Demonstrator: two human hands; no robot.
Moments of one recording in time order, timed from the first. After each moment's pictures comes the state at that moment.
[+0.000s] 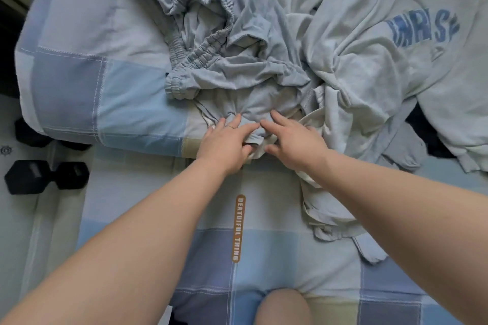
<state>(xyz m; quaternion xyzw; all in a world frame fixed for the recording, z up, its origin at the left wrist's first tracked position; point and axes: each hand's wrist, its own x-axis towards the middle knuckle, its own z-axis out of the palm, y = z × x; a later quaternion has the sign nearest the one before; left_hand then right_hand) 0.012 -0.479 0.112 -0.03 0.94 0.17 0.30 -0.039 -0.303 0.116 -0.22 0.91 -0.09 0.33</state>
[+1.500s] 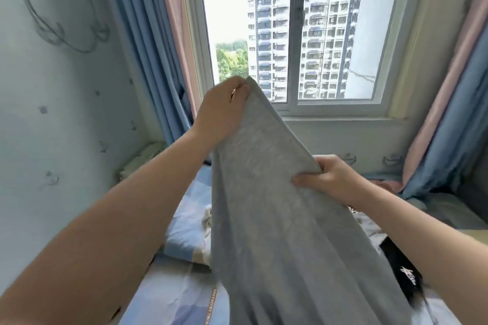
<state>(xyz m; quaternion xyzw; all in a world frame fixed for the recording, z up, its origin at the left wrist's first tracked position) 0.320 -0.189 0.912 0.08 0.87 0.35 -0.35 0.302 0.056 0.809 -0.26 0.76 -0.58 0.10</state>
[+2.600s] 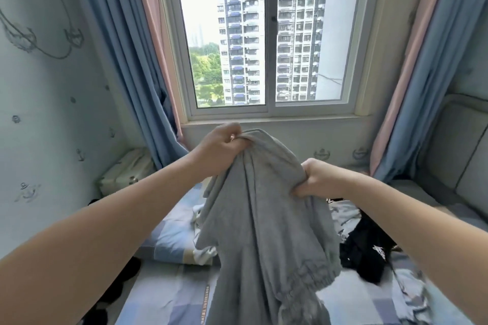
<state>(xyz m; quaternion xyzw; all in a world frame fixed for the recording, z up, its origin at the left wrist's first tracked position) 0.389 -0.205 0.883 0.13 0.89 0.42 -0.13 0.358 0.046 0.833 -0.24 0.89 -0.35 0.16</state>
